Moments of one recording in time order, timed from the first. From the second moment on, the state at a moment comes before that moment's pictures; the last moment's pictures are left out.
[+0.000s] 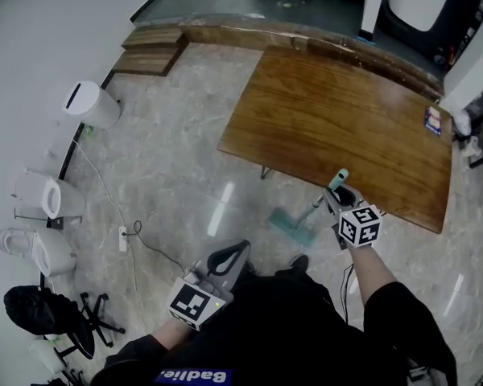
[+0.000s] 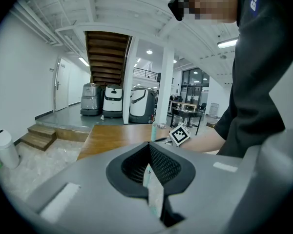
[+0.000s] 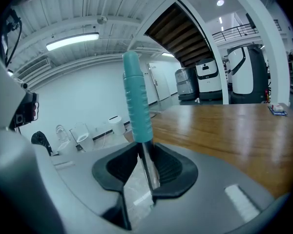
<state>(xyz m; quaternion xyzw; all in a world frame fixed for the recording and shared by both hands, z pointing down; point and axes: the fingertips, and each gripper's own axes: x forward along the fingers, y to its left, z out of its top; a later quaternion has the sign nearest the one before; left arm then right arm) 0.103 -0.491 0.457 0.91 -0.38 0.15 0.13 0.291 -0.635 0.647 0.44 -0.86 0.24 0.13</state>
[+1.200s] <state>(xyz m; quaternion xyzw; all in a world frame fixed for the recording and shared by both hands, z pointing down) 0.088 -0.489 0.469 0.90 -0.38 0.15 0.15 0.316 -0.688 0.658 0.49 -0.82 0.30 0.08</state>
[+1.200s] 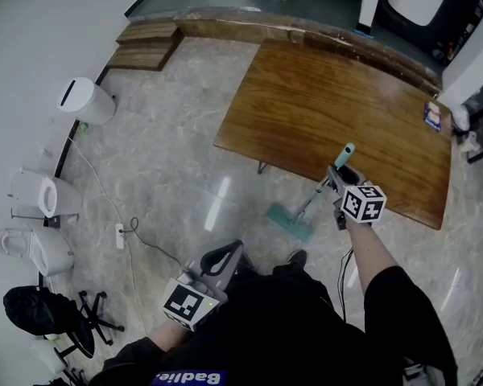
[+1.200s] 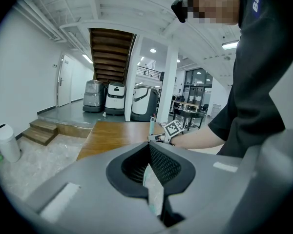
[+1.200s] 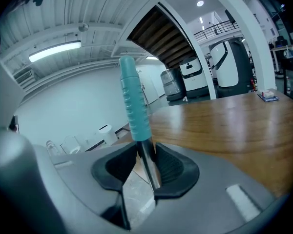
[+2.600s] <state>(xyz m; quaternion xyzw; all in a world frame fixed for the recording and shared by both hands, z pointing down) 0.096 -0.482 0.477 0.90 -0.37 0.16 0.16 0.349 -0.672 0.698 0.53 -0.77 0.32 0.13</state>
